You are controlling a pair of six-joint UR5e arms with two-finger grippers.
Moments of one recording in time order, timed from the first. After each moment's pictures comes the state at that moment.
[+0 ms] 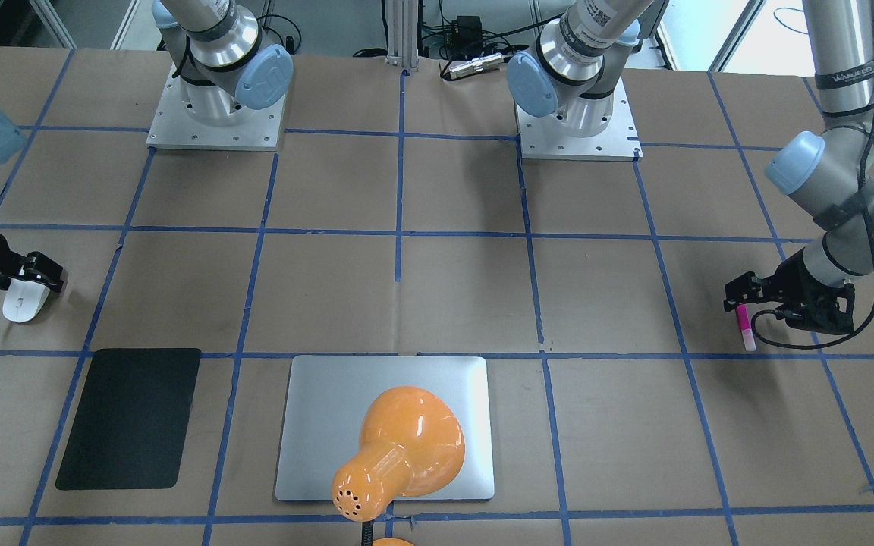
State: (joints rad) left arm -0.88 -1.95 -1.96 -0.88 1.59 0.83; right arm 0.86 -1.26 2.06 -2.31 -1.61 -0.67
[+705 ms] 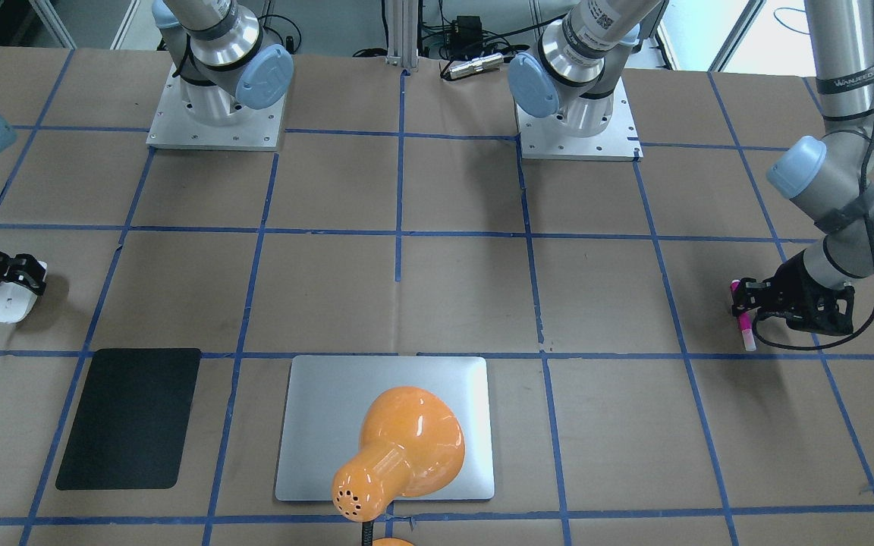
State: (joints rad) left arm -0.87 -1.96 -1.96 -0.88 1.59 0.83; right arm 0.88 -1.28 2.00 -2.26 -1.61 -0.66
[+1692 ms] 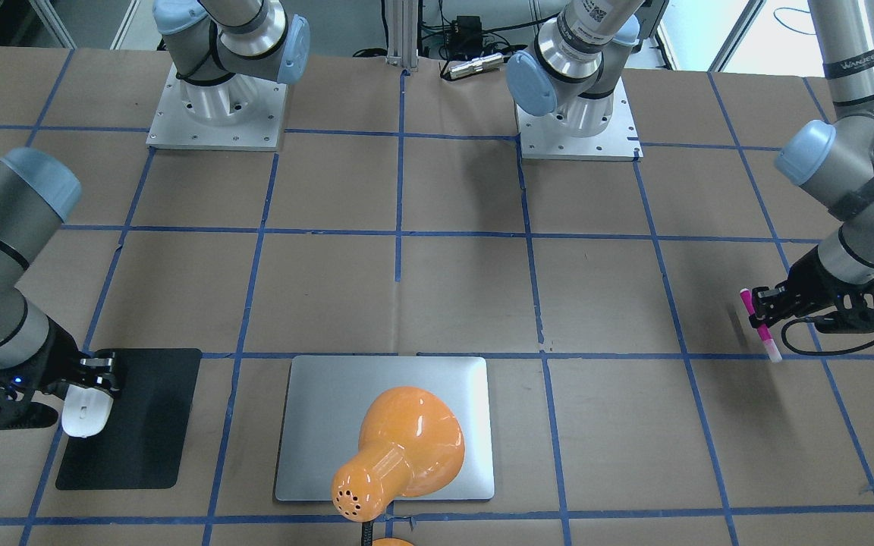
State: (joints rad) left arm -0.92 -1.89 -1.91 -0.90 1.50 0.57; right arm 1.33 -1.11 1.65 -2.15 -1.57 -0.30
